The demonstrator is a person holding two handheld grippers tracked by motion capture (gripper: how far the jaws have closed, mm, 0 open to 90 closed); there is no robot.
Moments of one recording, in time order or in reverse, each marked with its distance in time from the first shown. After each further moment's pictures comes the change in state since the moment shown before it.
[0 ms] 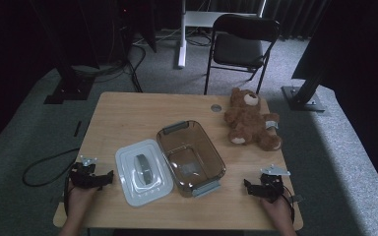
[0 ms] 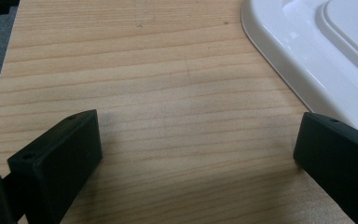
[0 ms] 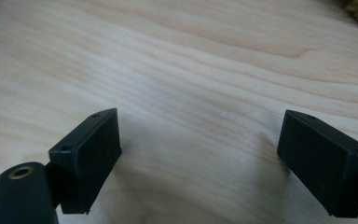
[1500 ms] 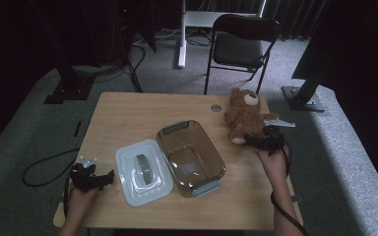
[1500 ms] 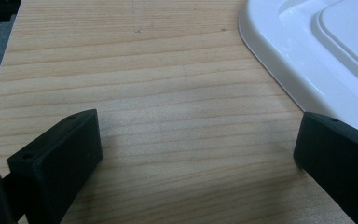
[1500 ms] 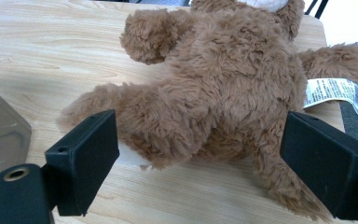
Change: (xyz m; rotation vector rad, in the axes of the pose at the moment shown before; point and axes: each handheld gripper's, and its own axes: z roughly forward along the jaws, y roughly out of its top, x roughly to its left) left arm -0.001 -0.003 0.002 -0.038 -0.004 -0.008; right arm -0.027 0.145 -0.005 -0.116 -0.069 0.159
